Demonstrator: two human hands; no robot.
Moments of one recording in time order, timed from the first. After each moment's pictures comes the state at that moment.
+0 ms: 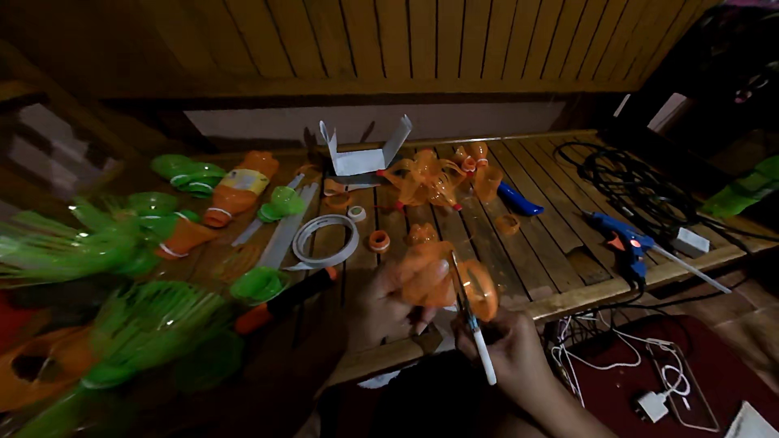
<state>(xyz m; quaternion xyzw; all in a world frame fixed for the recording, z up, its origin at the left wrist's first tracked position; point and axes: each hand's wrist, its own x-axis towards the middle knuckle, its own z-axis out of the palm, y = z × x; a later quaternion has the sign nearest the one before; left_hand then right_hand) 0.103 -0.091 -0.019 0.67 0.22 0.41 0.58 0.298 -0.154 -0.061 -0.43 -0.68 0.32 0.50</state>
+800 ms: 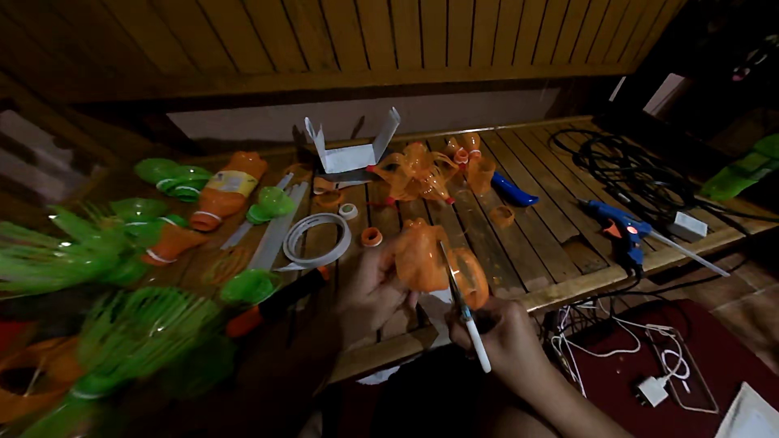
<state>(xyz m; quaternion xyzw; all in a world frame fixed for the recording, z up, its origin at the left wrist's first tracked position) 0.102 -0.090 -0.018 0.72 0.28 0.46 0.44 0.299 -0.154 -0.054 -0.46 -0.67 0.36 0.47</state>
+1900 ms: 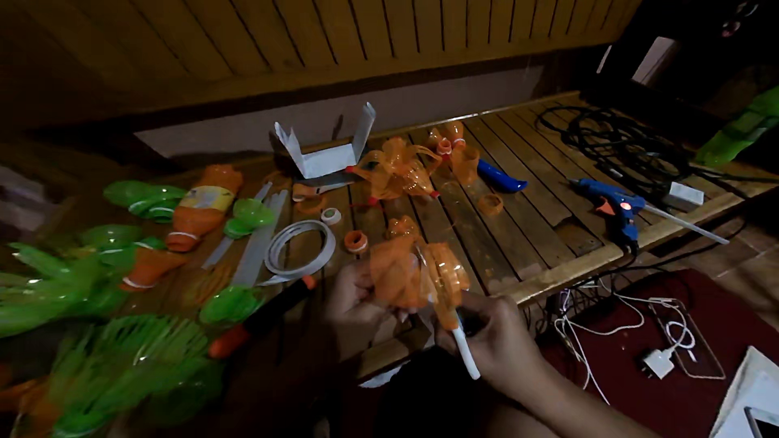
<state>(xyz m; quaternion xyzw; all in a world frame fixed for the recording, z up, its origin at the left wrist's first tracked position) 0.106 -0.095 -0.026 0.72 0.24 0.48 0.44 0.295 -0.156 -0.052 -0.44 -0.68 0.34 0.49</state>
